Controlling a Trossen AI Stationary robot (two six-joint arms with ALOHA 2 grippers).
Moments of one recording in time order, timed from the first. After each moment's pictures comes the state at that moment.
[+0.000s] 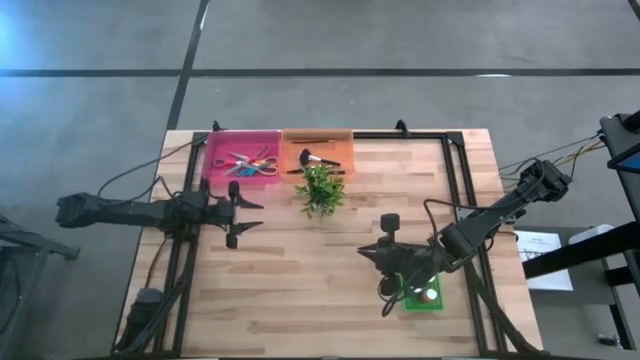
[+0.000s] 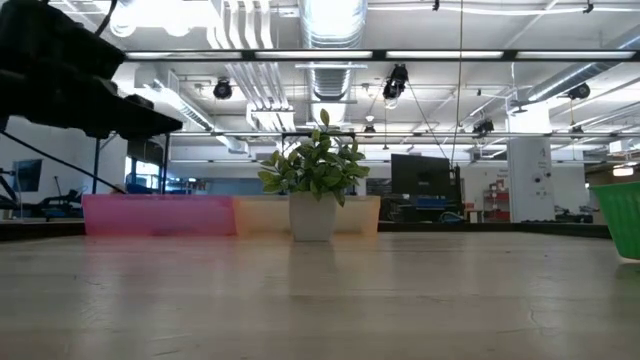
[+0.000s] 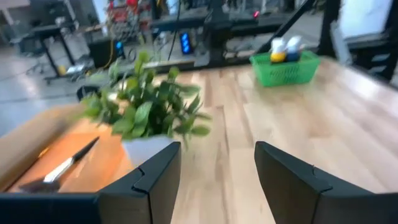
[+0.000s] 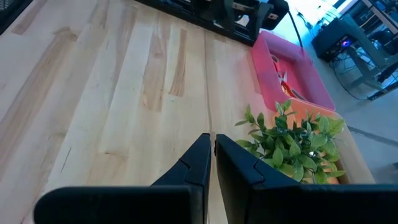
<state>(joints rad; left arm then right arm) 0.04 0.39 0.00 0.23 0.01 0.13 0.57 1.39 1.08 -0.39 0.68 0.07</state>
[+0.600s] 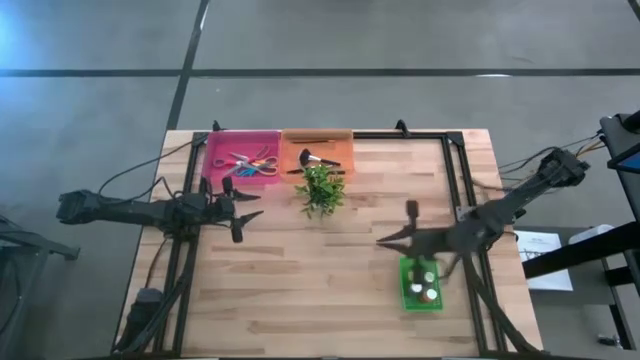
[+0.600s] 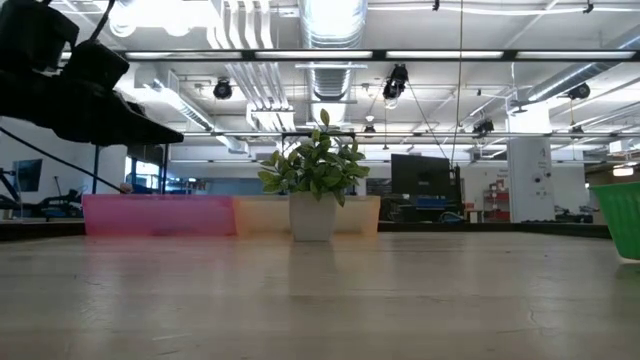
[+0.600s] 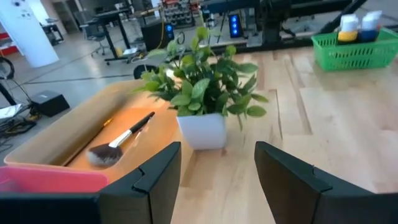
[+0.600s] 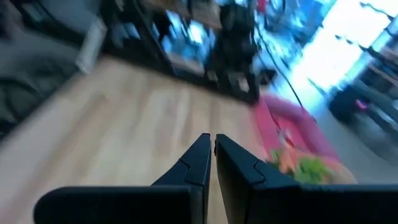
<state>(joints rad) -0.01 0.39 0.00 0.18 -0.28 0.12 0.57 1.07 0.80 -0.07 0.59 -0.12</state>
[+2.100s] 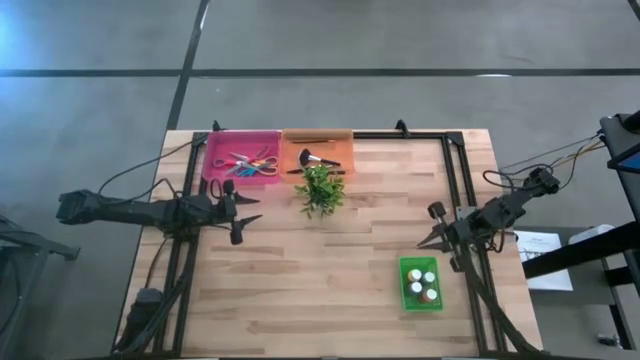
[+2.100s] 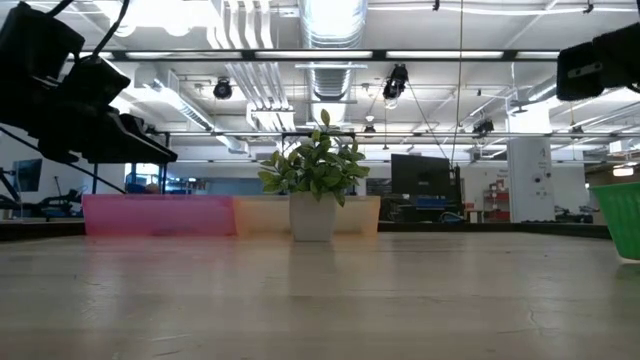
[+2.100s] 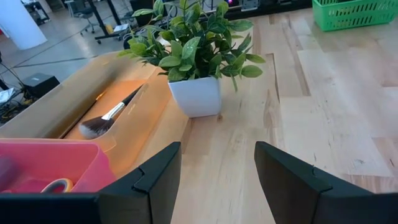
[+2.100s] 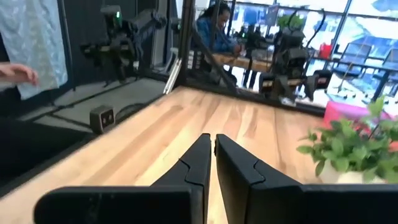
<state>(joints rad) -0.01 0.39 0.00 0.05 -0.27 0.13 0.57 0.00 0.08 -0.12 0.24 -0.07</state>
